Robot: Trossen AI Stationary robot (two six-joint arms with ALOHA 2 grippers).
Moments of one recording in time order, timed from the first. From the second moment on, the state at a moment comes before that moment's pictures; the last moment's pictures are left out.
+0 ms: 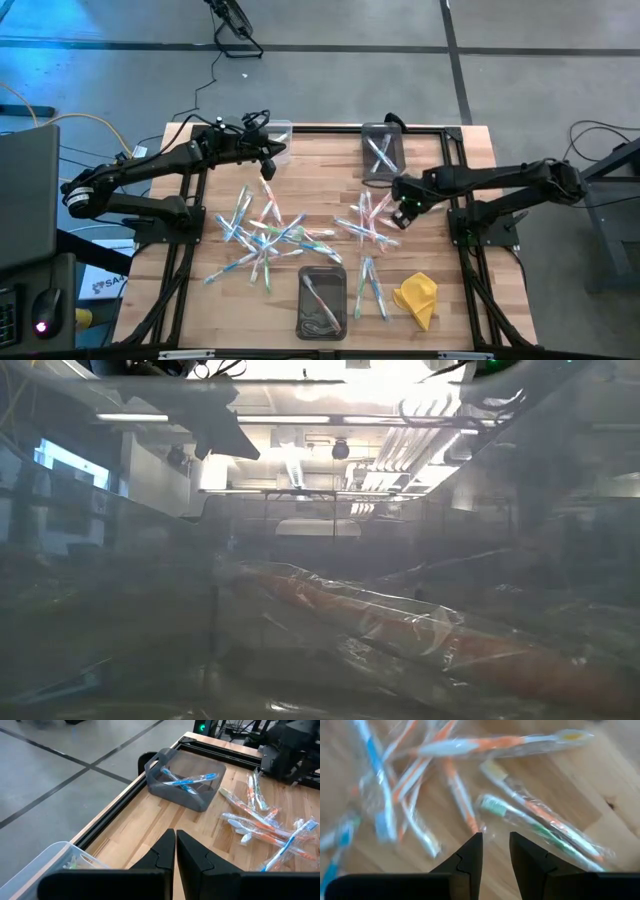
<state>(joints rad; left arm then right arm) 0.50 1.06 0.81 -0.11 0.04 -0.03 -0.08 1.19 0.83 -0.99 0.05 0.72</state>
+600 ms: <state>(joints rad) 0.50 1.06 0.81 -0.12 0.04 -0.03 0.02 1.22 0.71 -0.80 0.12 0.24</state>
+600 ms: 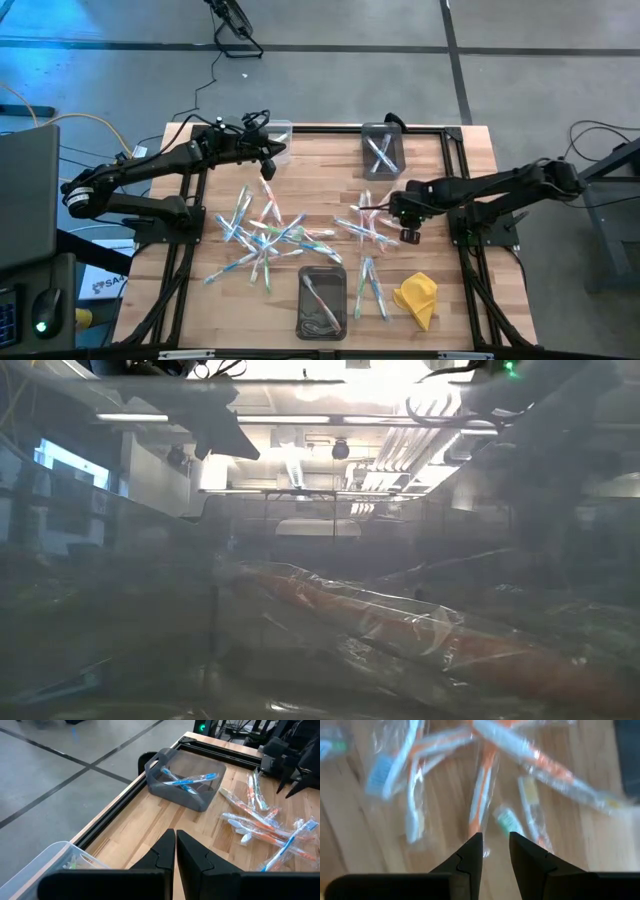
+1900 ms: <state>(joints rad) 0.50 1.07 0.81 -0.16 0.04 -0.03 0.01 1.51 0.69 -0.64 0.19 0.34</state>
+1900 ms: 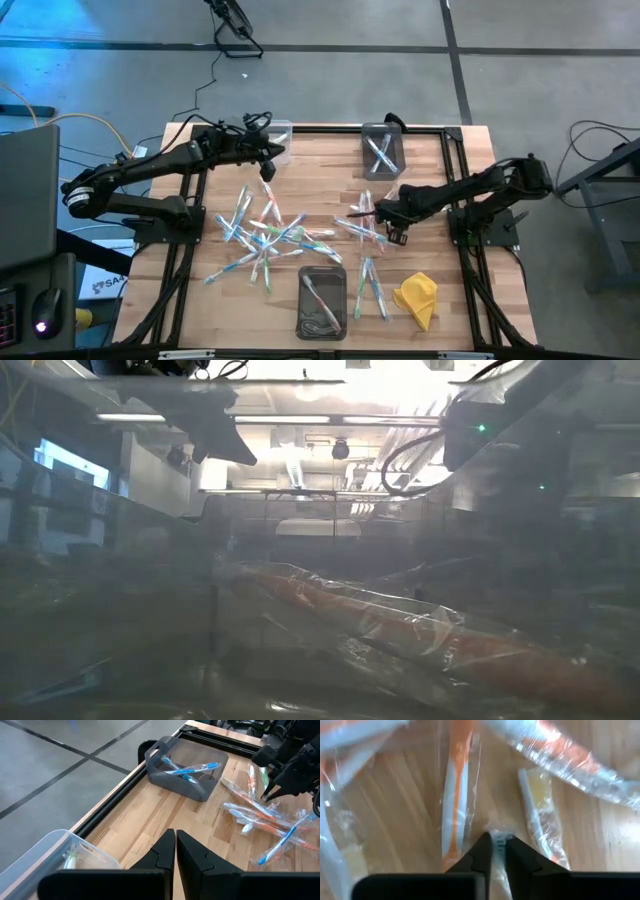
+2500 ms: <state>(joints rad) 0.50 1.07 0.81 -0.16 0.04 -0.04 0.01 1.50 0.89 -0.75 0.16 0.35</state>
